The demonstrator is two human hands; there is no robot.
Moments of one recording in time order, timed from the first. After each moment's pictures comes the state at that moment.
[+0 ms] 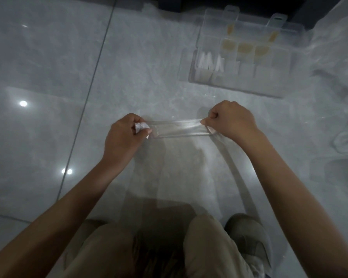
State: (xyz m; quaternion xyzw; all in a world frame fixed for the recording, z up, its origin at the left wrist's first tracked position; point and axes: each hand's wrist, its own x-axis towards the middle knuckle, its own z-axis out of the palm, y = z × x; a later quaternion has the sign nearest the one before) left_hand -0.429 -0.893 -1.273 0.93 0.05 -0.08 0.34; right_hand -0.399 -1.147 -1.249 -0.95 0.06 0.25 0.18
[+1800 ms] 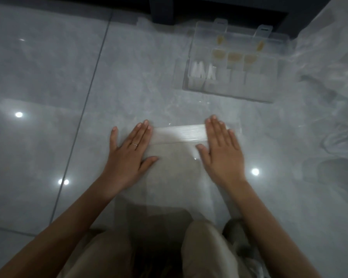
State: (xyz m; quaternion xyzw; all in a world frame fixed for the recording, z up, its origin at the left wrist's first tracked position) left_hand -0.458 -0.881 -1.300 0.97 -0.24 -0.06 0.00; right_hand -0.487 -1.140 -1.305 -0.99 0.00 0.05 0.11
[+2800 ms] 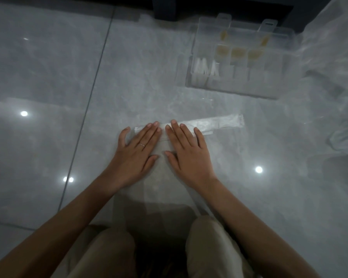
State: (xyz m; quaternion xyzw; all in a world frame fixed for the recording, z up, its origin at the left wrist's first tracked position) left_hand -0.455 -0.877 -1.303 0.94 -0.32 -0.06 0.01; right_hand -0.484 -1.069 -1.310 -0.99 -0.12 0.03 0.11
